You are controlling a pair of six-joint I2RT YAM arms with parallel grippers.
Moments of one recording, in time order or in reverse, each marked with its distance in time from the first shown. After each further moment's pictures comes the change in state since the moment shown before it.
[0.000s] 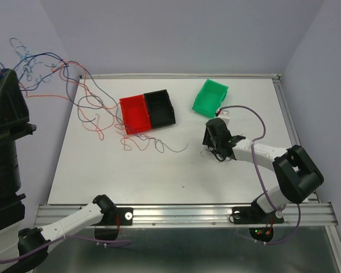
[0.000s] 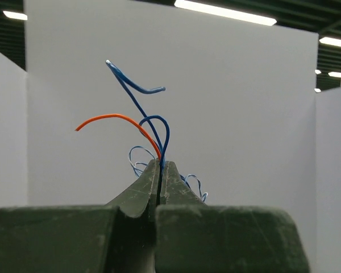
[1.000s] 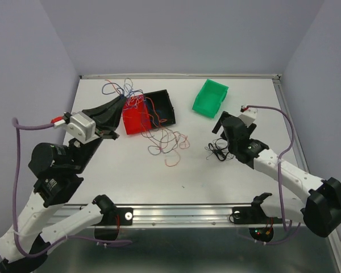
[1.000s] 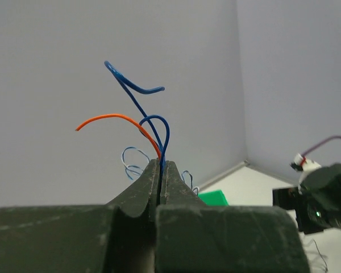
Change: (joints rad) left arm 0.001 -0.049 -0.472 0.025 0.191 -0.125; right arm -0.014 -0.346 -0.024 -0.150 0.335 0.100
